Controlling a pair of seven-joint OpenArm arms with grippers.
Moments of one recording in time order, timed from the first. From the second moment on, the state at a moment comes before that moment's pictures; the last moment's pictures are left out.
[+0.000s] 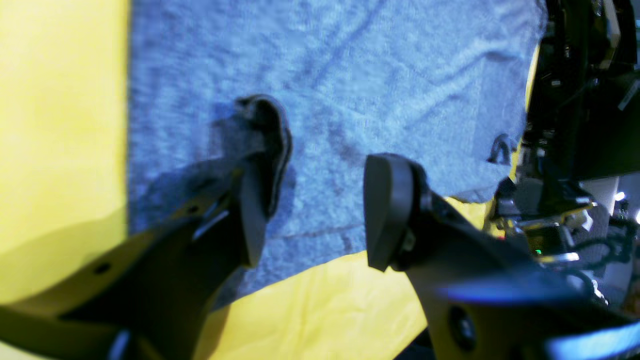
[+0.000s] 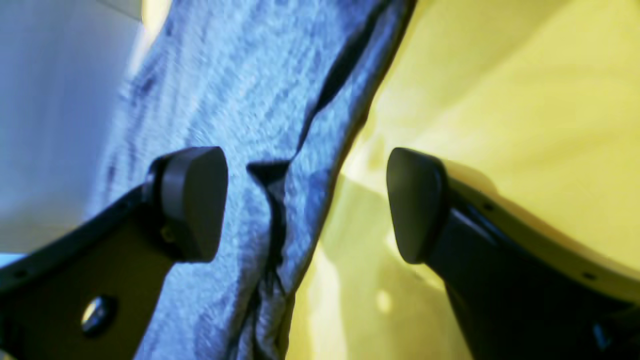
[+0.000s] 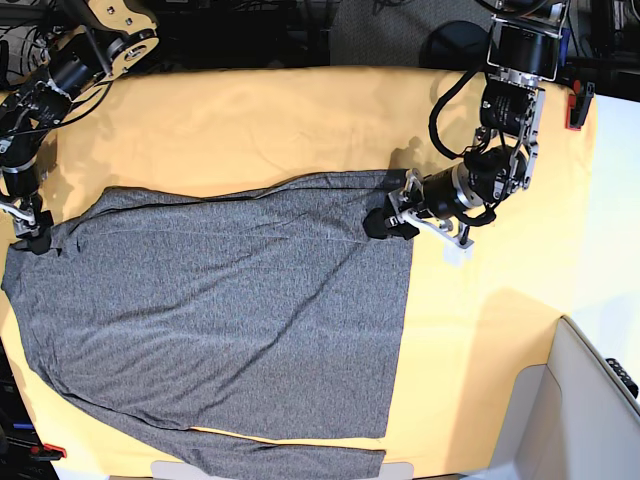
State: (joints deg) left arm -3.7 -18.0 8.4 84.9 -67.3 6.9 50.4; right arm 14.3 13.6 59.7 61.7 37.5 19.5 -41.2
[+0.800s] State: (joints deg) left arm -0.1 -21.3 2.1 85.0 -67.8 6.8 50.4; right arm 17.9 15.1 59.4 52.6 38.4 21.7 -39.1
